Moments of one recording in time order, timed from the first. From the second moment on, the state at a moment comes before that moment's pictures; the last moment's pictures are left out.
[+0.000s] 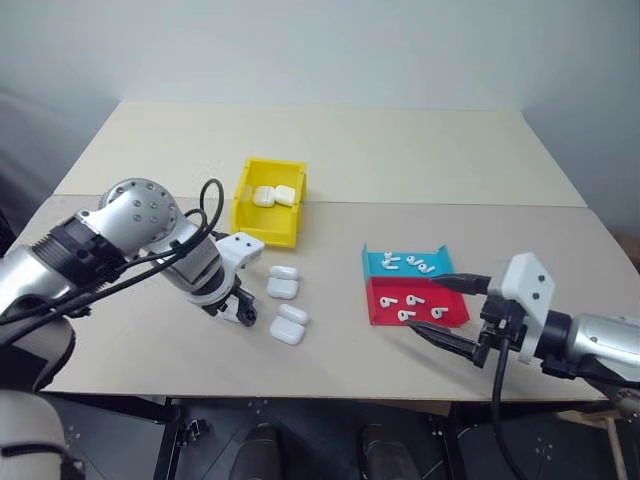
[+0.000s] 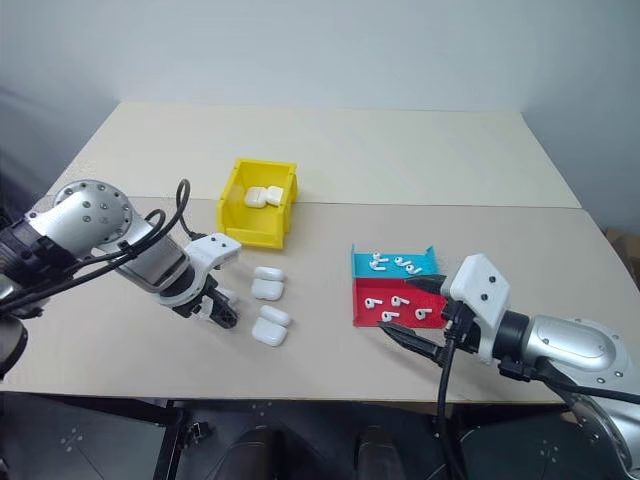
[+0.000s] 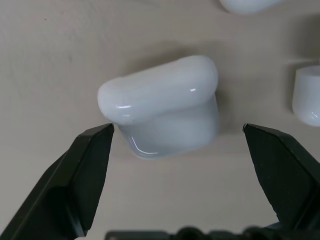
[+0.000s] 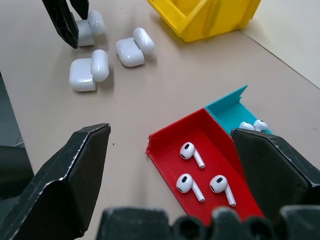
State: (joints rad) left arm -1.24 0.98 -0.91 0.19 -1.96 1.51 0.62; right arm 0.04 -0.89 -0.29 -0.74 0.69 0.69 0.74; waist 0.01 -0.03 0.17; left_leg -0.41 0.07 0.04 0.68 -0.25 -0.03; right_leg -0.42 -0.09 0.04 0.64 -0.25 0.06
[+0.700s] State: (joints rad) left arm -1.13 0.87 -0.72 0.33 -1.97 1.53 0.83; right arm 0.02 -0.88 -0.25 -0.74 0.67 0.68 0.72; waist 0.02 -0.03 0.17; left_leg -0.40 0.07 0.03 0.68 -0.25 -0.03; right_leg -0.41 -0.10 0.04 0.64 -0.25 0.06
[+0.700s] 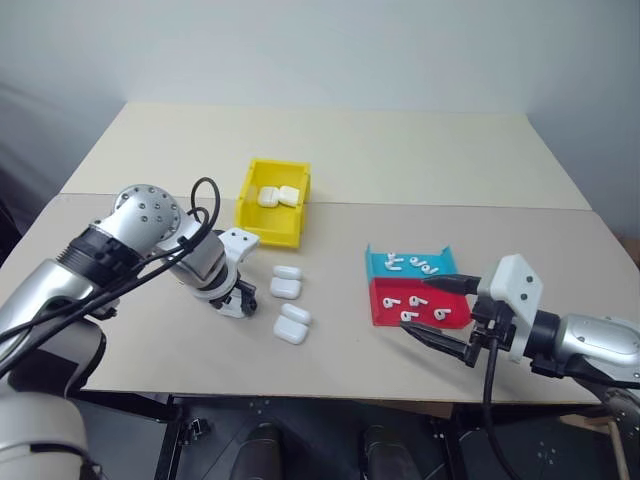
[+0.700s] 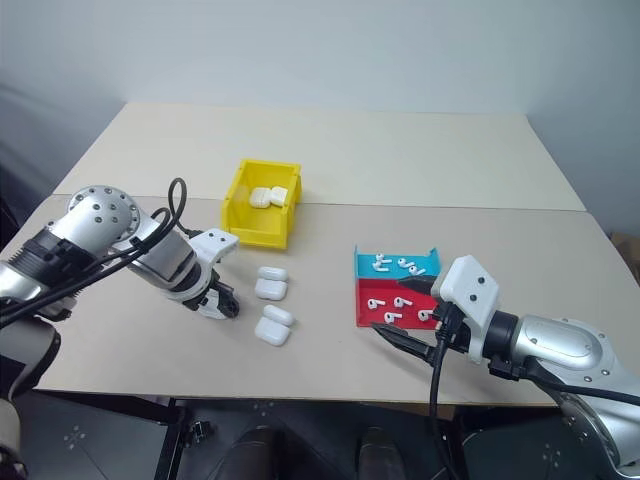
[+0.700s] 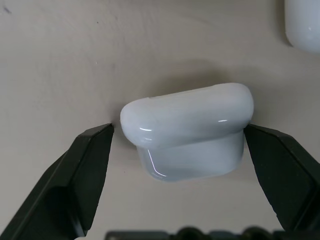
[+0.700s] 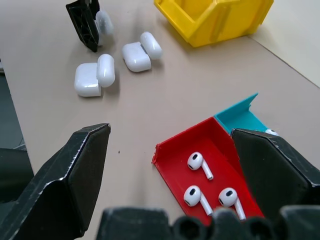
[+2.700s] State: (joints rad) left arm -0.57 0.59 -0.01 -0.12 -0.81 0.24 -1.28; right arm -0.43 -1.25 -0.01 -0.34 0.55 0.76 1.15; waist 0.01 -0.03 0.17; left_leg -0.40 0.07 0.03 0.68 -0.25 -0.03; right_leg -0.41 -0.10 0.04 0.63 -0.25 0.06
